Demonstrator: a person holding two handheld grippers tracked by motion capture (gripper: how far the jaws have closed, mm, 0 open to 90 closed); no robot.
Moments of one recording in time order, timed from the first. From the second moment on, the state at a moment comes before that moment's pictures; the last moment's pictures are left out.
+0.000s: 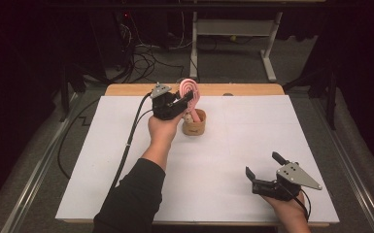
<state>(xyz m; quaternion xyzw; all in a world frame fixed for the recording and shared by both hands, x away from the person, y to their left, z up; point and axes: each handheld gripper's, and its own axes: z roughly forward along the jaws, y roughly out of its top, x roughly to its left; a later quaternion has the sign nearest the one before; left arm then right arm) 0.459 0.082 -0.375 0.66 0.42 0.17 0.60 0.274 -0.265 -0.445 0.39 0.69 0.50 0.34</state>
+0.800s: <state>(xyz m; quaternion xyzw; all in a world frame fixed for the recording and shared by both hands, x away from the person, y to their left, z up) 0.457 0.082 -0.372 0.68 0.42 0.20 0.57 0.273 -0.264 -0.445 0.39 0.69 0.50 0.34</state>
